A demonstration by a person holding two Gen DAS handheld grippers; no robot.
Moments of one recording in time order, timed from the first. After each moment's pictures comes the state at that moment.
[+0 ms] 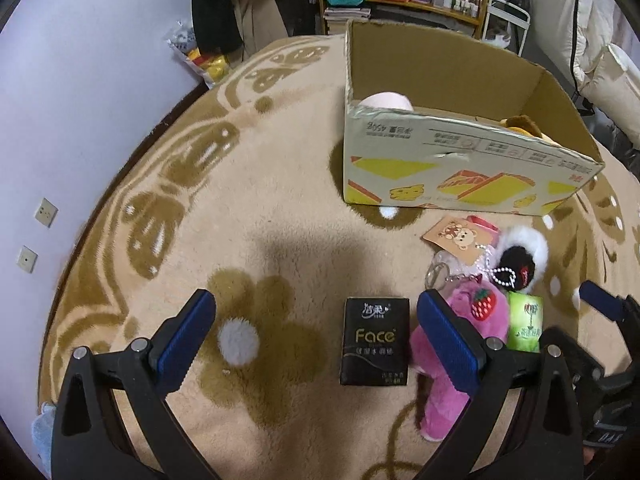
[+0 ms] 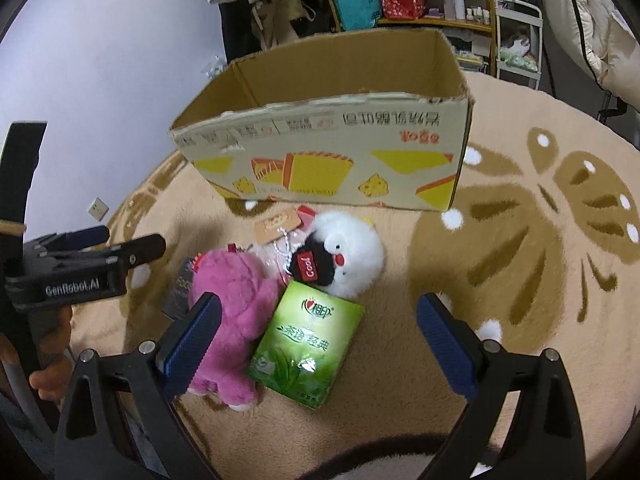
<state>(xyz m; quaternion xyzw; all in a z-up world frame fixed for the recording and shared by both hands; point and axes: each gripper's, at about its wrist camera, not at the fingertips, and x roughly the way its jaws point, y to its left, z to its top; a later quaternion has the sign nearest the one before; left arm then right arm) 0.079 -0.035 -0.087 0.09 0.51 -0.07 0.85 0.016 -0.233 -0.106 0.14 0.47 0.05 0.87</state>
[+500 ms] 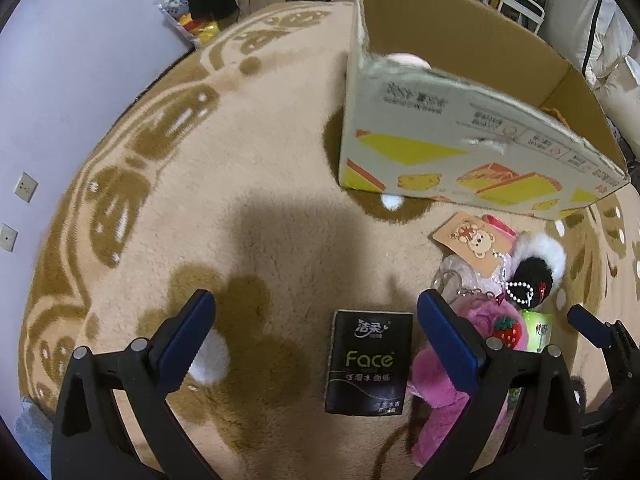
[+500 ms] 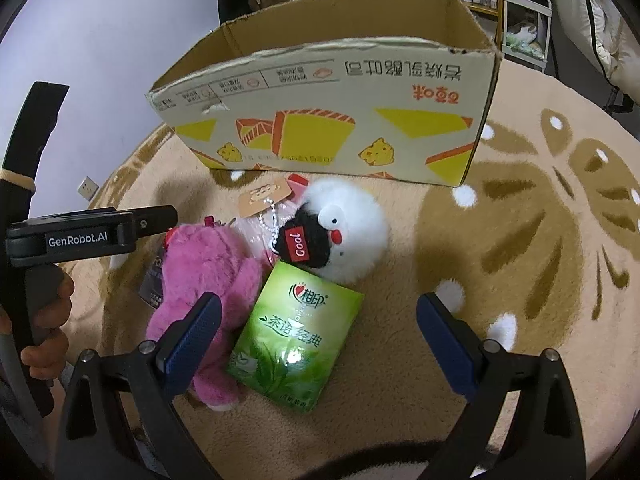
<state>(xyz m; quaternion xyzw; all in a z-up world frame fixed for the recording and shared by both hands) 0.109 -0.037 -0.121 0.06 0.56 -0.08 0.82 0.026 -0.226 -0.130 0.12 0.51 0.05 0.85</state>
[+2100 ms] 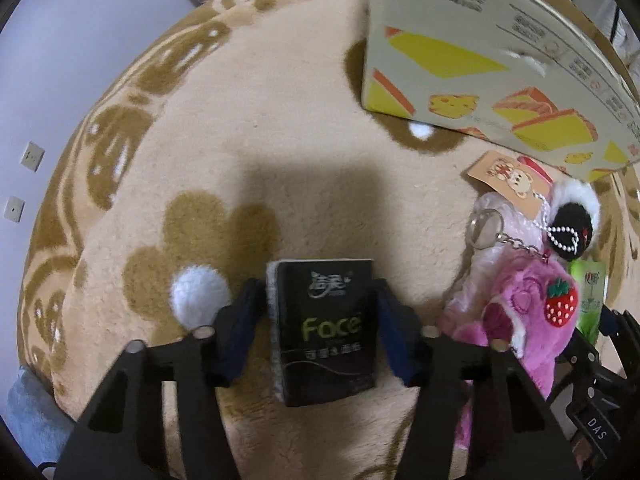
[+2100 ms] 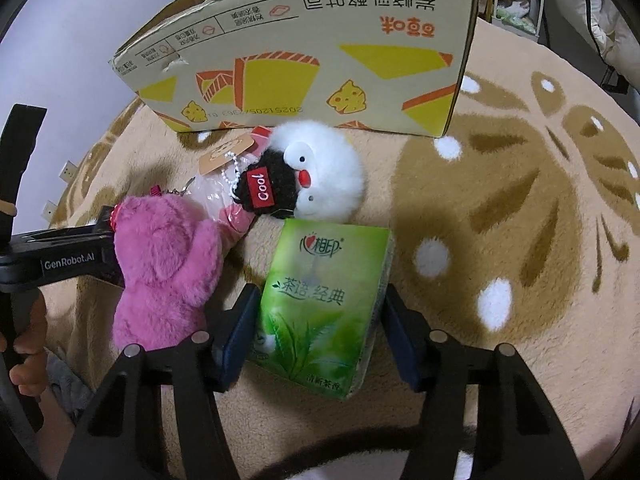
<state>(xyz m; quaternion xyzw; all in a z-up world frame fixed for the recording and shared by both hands) 0.099 -0.054 -0.164 0.06 0.62 -0.05 0.78 0.029 -0.232 -0.156 0.11 0.56 0.03 0.82</state>
